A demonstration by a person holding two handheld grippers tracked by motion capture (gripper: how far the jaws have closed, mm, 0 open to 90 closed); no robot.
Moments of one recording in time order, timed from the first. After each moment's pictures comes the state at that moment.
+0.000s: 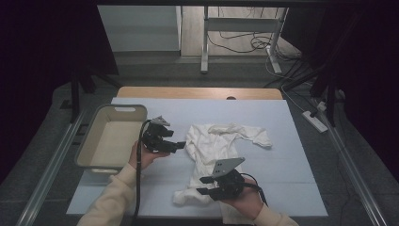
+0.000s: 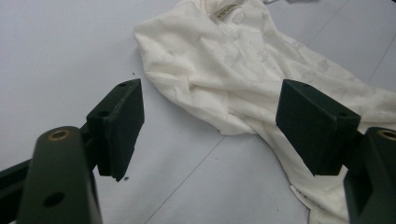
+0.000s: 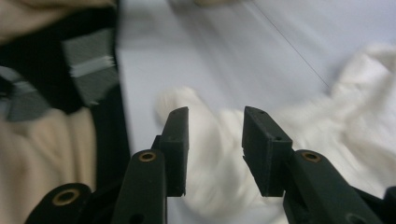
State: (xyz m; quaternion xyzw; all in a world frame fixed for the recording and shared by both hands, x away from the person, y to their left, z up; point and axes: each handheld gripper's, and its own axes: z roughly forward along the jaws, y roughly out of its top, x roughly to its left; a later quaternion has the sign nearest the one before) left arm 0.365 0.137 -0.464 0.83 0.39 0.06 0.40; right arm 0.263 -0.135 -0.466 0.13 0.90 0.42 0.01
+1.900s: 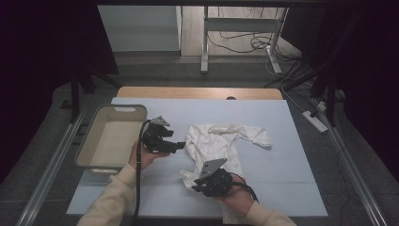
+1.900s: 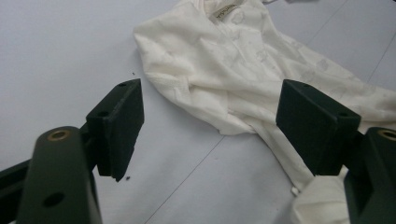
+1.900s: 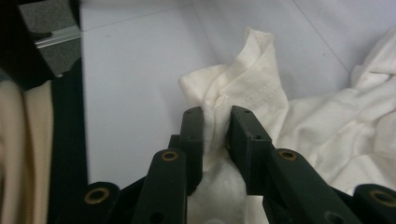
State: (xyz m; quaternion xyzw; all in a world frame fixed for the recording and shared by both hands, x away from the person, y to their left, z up) left arm 0.365 0.138 -0.464 0.83 0.38 0.06 0.40; right arm 0.280 -0.110 -0.502 0.11 0.93 0.35 0.03
